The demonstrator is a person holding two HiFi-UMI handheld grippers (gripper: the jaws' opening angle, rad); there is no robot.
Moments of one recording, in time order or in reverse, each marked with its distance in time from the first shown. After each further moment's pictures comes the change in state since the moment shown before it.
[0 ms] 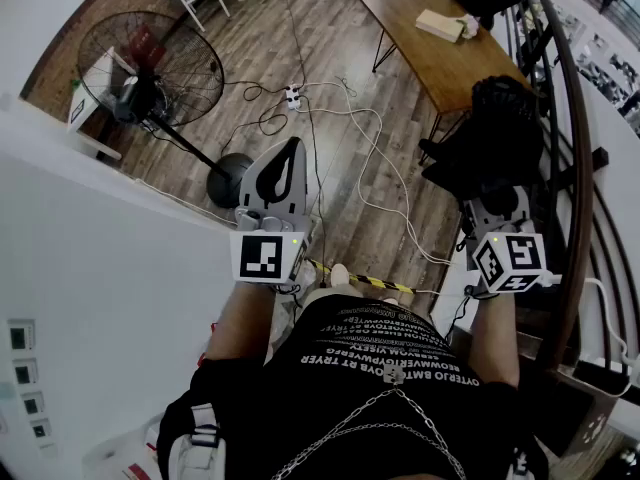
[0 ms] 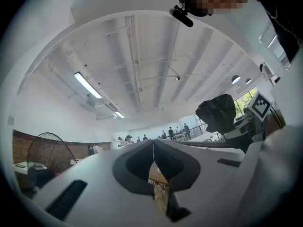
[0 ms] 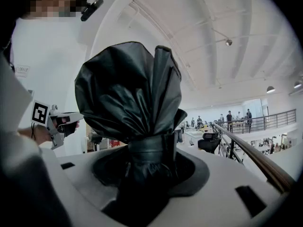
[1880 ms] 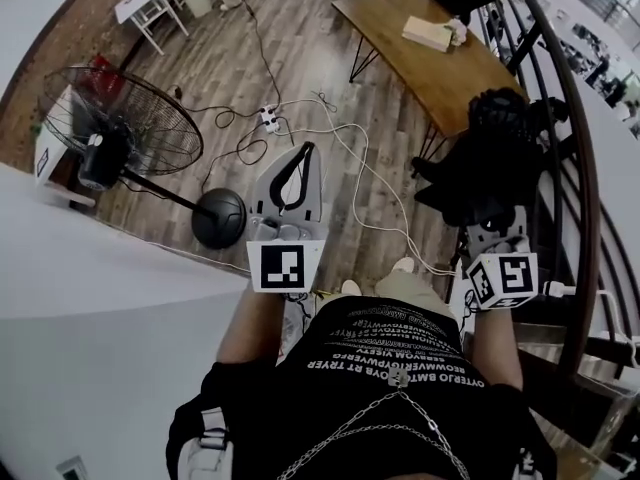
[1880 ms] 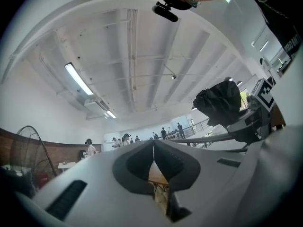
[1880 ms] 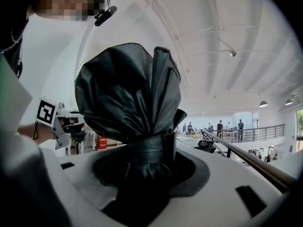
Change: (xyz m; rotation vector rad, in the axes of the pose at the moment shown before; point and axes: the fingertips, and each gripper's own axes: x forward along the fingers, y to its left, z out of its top) left arm 0.139 0.097 -0.070 0.045 -0.007 -0.140; right arm 0.137 0.030 0.008 -0.076 -0.018 -0.148
